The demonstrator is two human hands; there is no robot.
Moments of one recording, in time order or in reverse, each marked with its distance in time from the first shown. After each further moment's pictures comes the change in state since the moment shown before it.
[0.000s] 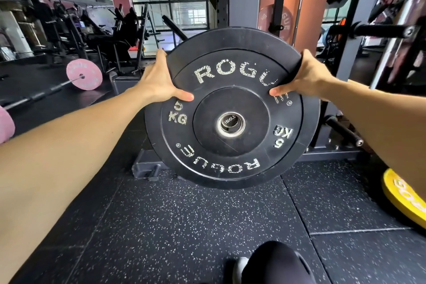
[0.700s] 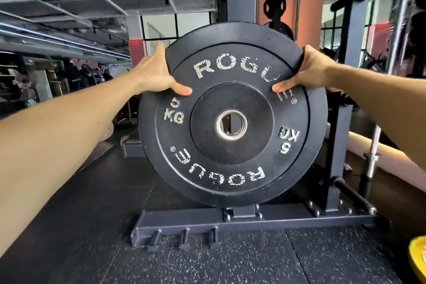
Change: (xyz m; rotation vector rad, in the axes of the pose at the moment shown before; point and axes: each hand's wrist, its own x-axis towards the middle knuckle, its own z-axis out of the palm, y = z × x) left_hand 0.091 0.126 -0.162 0.019 0.120 0.118; right_hand 0.122 -0.105 -0.143 0.040 0.057 -0.131
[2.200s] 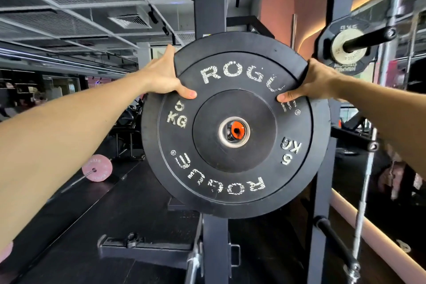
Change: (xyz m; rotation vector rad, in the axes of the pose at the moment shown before) left_hand 0.357 0.388 -0.254 0.107 0.010 0.016; right_hand 0.384 -0.150 -0.431 -0.148 -0.009 -0.125
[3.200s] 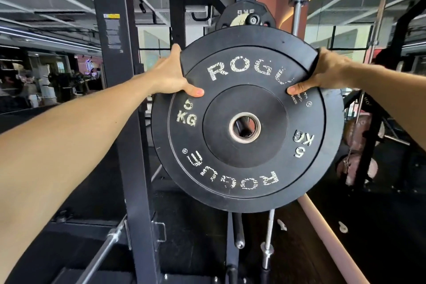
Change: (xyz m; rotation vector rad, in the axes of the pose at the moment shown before) left_hand 0.032 0.354 0.233 -0.136 -0.062 -0.021; right_hand -0.032 0.328 -0.241 -0.151 -0.062 0.071
